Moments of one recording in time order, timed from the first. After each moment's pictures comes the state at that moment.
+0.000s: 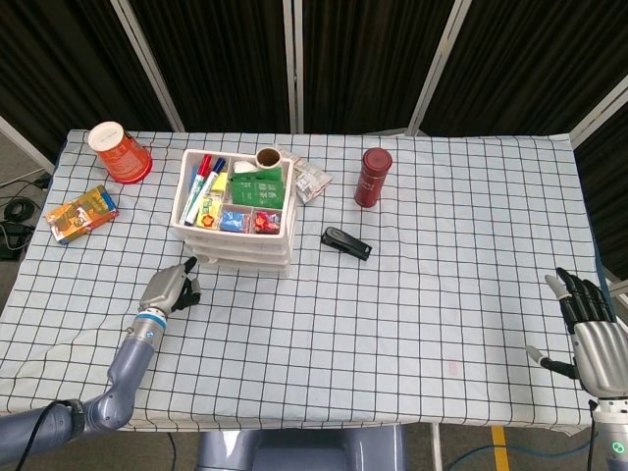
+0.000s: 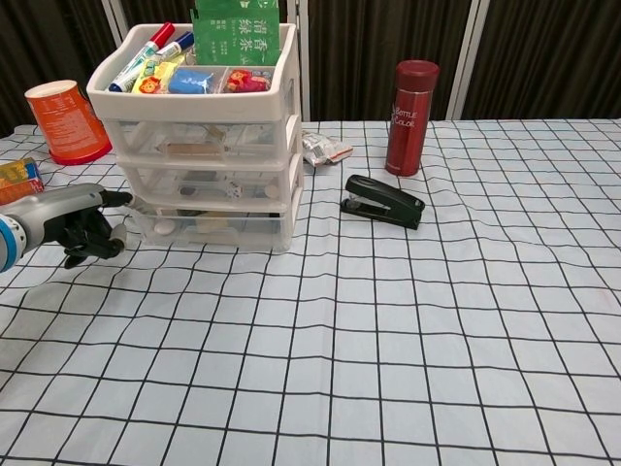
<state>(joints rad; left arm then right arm) -0.62 -1.54 -0.22 -1.54 0.74 0.93 0.23 0.08 -1.10 0.07 -1.57 -1.58 1.55 0.18</state>
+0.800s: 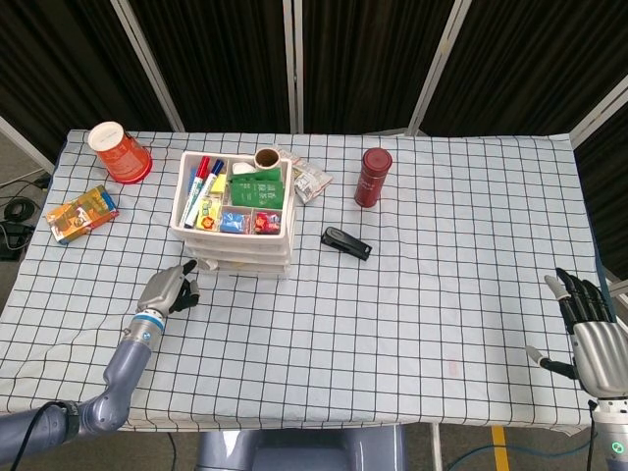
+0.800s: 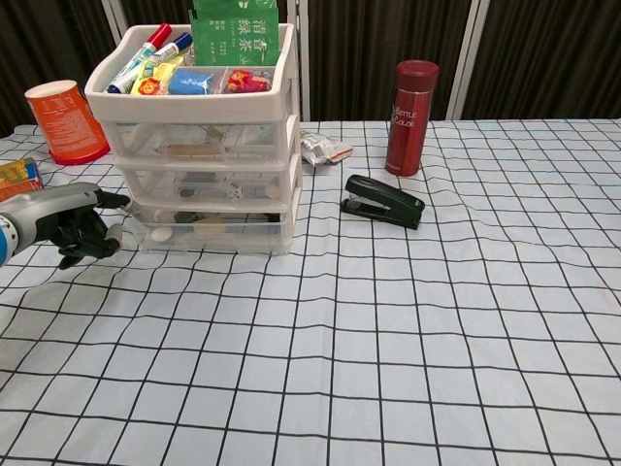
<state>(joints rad) -0.62 -1.51 -0.21 -1.58 0.73 0.93 0.21 0.08 -1.10 0.06 -1.57 -1.58 1.55 0.18</state>
